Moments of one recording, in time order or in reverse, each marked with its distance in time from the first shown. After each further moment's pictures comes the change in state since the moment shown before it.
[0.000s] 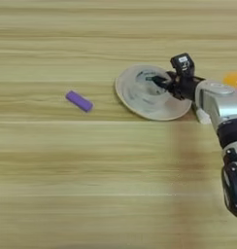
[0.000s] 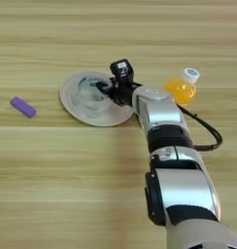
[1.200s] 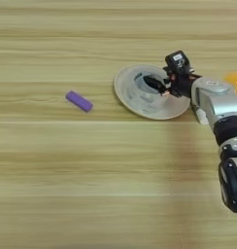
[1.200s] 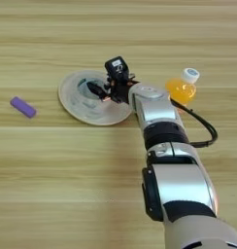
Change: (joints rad) arm -0.015 0.010 0.020 0.024 -0.036 -0.065 0.020
